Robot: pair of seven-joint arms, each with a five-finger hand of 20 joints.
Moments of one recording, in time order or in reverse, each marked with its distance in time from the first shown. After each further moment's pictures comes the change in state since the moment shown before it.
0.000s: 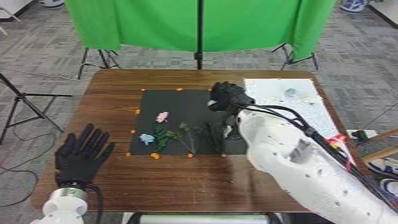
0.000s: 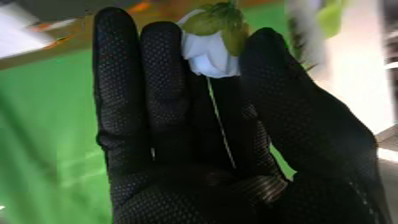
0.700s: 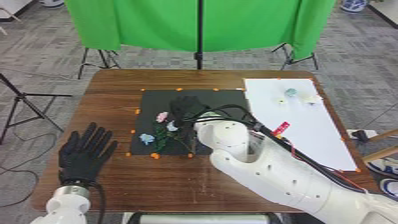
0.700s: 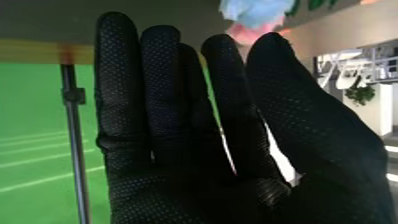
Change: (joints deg) left arm -1.4 0.3 1.0 0.5 -0.1 0.3 -0.1; right arm 10.5 -8.8 -15.4 9.6 -8.2 -7.2 -4.8
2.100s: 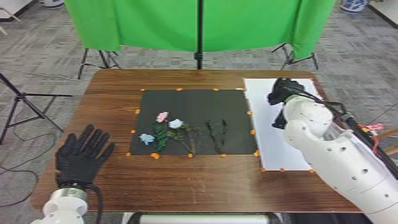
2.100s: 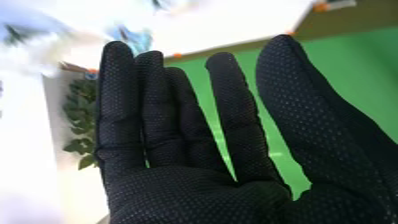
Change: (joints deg) left arm 1.3 -0.1 -0.9 -0.2 -0.1 0.0 0.5; right arm -11.6 14.1 27.7 3.6 7.3 4.4 15.2
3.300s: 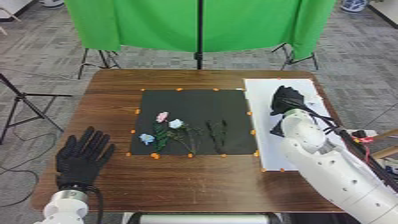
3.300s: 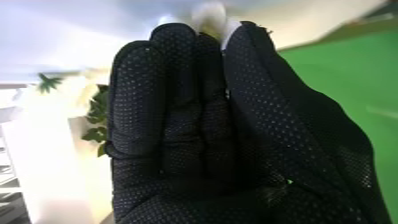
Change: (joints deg) left arm 0.8 -0.5 0.0 -0.5 -0.3 0.1 0.1; right arm -2.8 0.9 -4.3 4.5 -2.7 18.3 -3.1
